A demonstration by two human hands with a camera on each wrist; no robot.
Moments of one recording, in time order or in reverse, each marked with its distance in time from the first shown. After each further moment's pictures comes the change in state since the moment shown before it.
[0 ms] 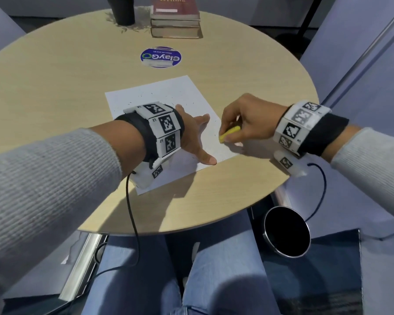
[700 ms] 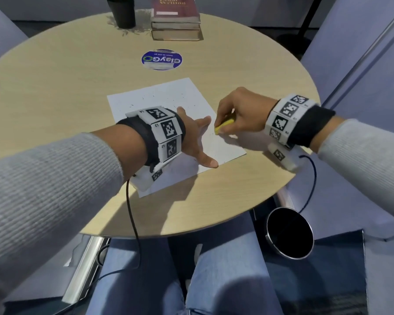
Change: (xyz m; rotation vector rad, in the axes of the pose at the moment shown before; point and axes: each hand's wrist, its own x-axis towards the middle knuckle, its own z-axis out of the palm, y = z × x) left_hand -0.003 0.001 0.001 0.039 -0.007 0.007; right_hand 0.020 -0.003 -0.003 -0.065 0.027 0.014
